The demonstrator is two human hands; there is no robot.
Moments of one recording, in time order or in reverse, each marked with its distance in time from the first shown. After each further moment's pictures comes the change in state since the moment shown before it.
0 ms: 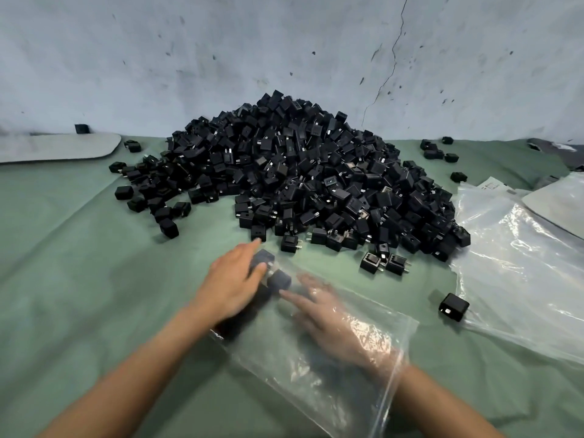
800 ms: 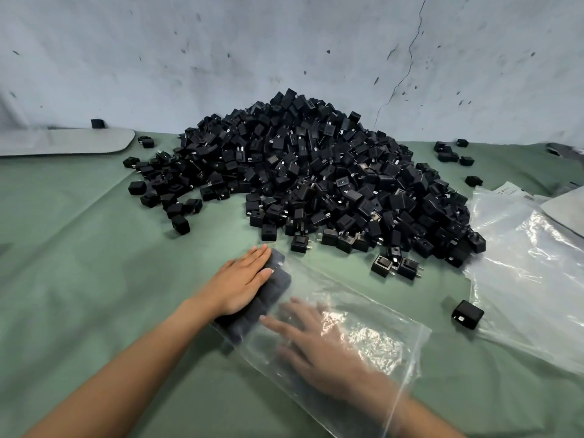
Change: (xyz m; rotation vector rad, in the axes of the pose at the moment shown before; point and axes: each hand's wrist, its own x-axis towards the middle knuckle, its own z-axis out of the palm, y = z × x) left_hand 0.016 -0.042 0.015 0.105 -0.271 0.029; right_hand -0.023 -0.070 -0.027 0.046 -0.351 0.114
